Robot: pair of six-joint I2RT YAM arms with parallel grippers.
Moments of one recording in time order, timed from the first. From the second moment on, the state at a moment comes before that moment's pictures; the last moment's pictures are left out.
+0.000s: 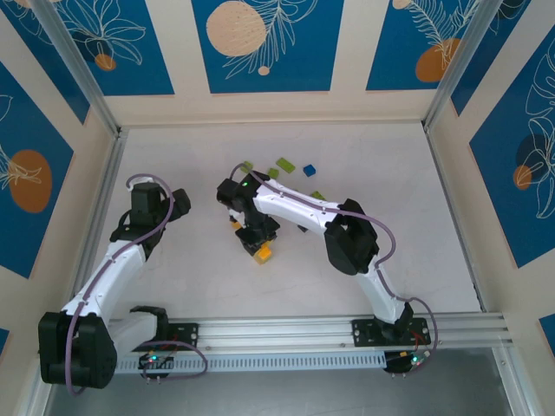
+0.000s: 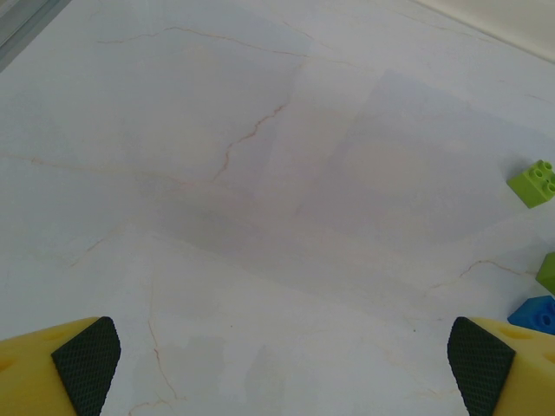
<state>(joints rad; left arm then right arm) -0.09 1.06 0.67 -0.28 -0.18 -0.44 0.95 2.20 1.96 -1.43 -0.10 0.21</state>
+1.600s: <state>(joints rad) -0.09 1.06 0.67 -0.29 -0.18 -0.44 0.85 1.95 1.89 -1.40 -0.01 -0.01</state>
